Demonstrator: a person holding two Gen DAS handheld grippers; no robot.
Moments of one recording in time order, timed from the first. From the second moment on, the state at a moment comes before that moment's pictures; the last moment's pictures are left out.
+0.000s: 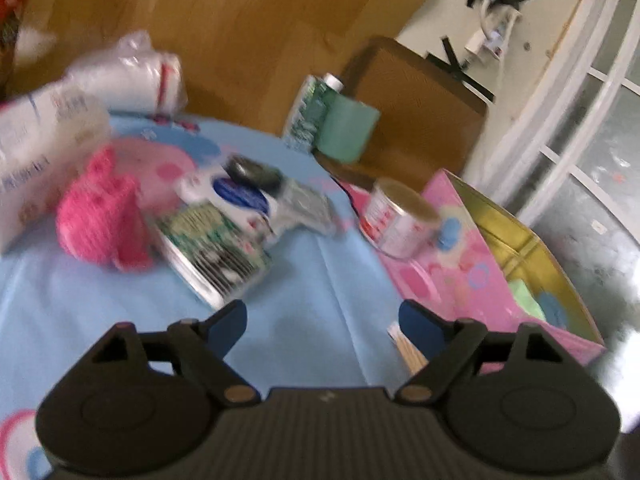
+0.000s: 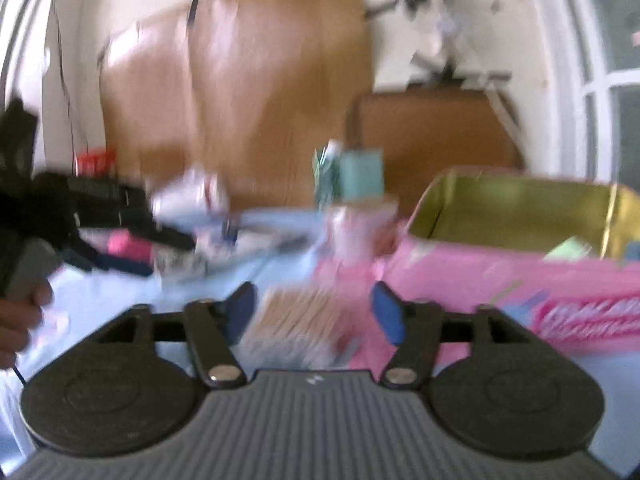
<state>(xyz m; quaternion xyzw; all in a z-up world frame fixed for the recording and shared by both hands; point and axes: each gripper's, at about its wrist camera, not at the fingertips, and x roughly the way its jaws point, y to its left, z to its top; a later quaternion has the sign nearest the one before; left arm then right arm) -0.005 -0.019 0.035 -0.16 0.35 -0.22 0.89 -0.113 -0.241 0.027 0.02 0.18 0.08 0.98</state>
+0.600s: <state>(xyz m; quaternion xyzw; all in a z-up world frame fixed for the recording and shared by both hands) -0.011 -0.107 0.056 -0.11 0.36 -0.38 0.85 -0.130 -0.219 0.025 -0.04 0.15 0.06 0.99</state>
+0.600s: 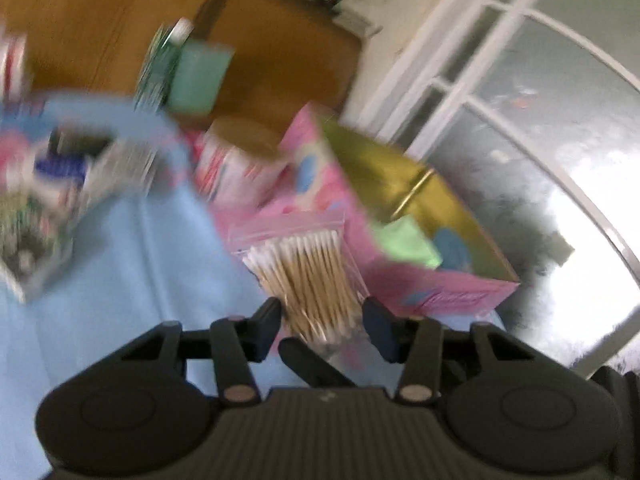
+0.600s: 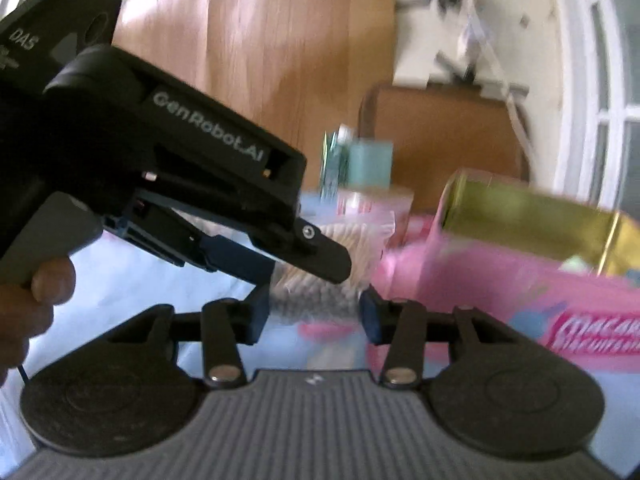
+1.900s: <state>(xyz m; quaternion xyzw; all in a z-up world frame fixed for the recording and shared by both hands) -0.028 0.061 0.022 -0.12 0.31 -0.12 0.94 -0.059 -0.204 0.041 -0.01 0.15 0.14 0.98</state>
